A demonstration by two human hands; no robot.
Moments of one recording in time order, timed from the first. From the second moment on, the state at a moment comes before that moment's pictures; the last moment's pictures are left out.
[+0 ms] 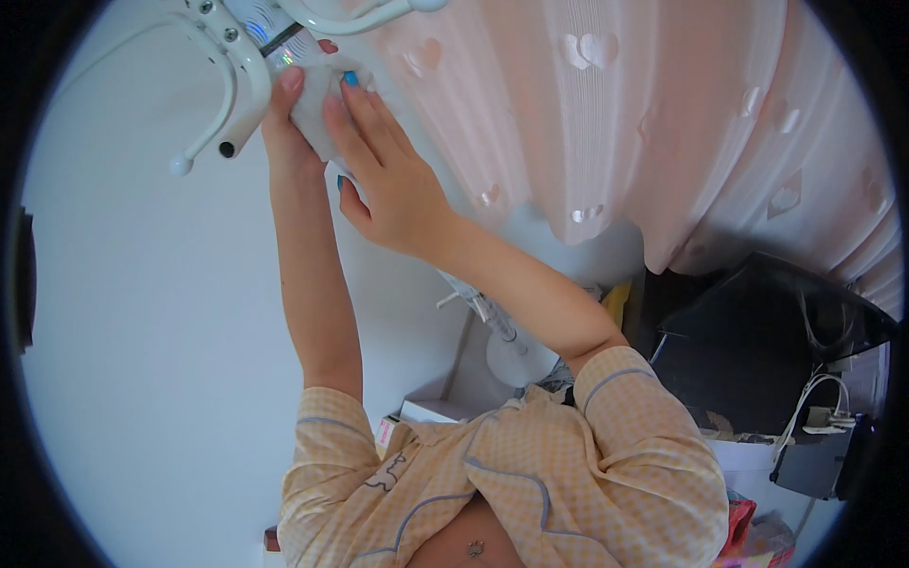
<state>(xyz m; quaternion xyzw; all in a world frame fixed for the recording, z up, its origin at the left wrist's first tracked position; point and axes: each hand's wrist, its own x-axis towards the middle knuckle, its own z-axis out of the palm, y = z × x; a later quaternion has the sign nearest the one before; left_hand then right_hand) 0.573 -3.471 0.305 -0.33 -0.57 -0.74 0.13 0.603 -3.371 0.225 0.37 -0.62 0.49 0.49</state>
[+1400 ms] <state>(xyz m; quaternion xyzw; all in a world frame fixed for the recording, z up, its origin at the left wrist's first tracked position) 0.608 -3.427 0.096 0.05 -0.72 -0.59 0.36 0.620 -3.357 0.041 0.28 -0.66 0.67 0.21</state>
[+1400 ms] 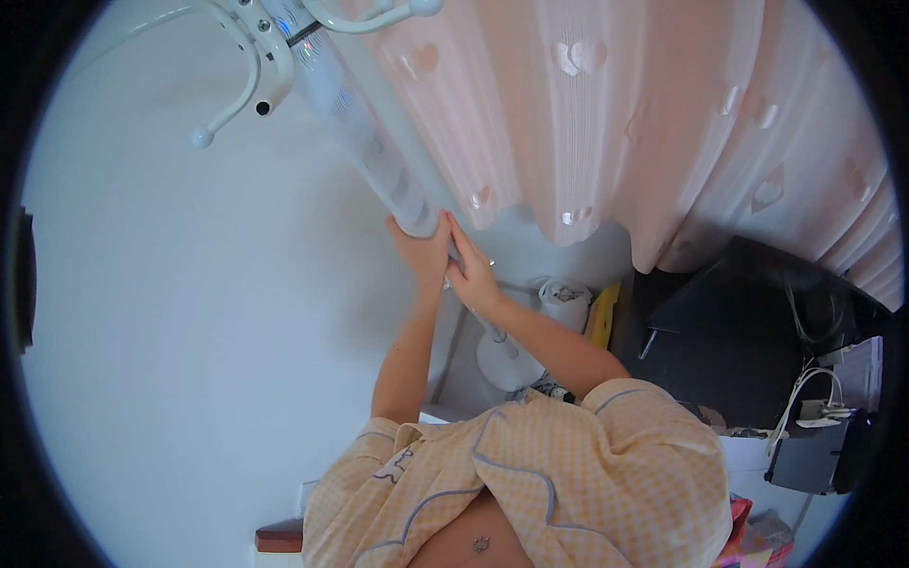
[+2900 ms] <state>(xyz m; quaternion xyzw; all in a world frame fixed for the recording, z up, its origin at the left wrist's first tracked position) 0.644 -3.463 -0.026 0.01 -0.75 -0.64 0.17 0.640 -3.325 -0.017 0.18 -0.83 0.48 0.23</state>
